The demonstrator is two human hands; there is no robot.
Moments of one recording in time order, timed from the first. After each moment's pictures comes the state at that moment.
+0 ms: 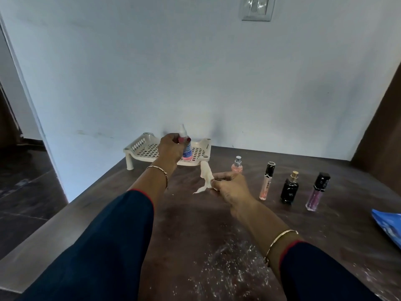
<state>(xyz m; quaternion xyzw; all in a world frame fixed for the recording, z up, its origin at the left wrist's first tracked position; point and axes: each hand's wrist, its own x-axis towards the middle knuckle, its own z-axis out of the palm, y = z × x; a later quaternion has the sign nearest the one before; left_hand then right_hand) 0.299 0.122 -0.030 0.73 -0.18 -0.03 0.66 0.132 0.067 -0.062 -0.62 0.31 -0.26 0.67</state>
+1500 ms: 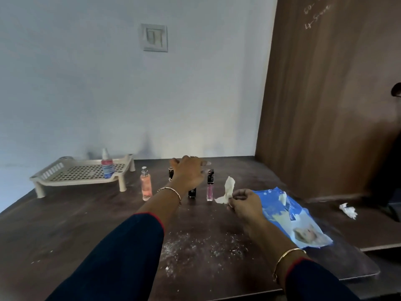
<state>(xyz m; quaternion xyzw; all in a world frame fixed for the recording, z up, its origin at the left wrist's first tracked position) 0.055 -0.017 -0.007 0.82 -0.53 0.09 0.20 -0.104 -0.055 -0.066 -0.54 0.43 -0.42 0.59</state>
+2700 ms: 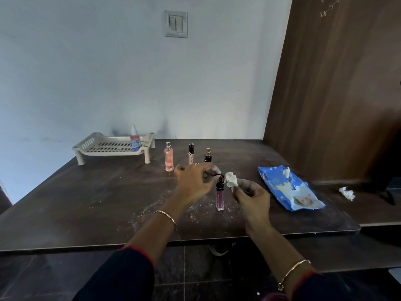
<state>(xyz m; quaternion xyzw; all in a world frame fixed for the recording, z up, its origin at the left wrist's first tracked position) -0.001 0.119 -0.047 0.71 -0.56 0.03 0.44 -0.141 0.053 -0.080 -0.56 0.32 -0.52 0.57</state>
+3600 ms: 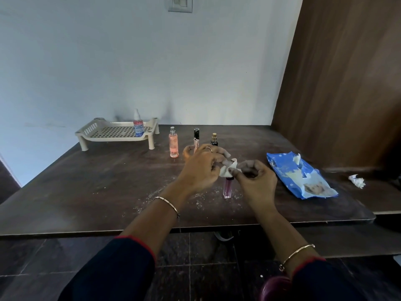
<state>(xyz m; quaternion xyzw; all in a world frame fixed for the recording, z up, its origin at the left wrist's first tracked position) -0.005 0.128 -0.037 0.71 -0.61 0.04 0.35 -0.131 0.044 -0.077 -0.68 0.30 -0.53 0.42</state>
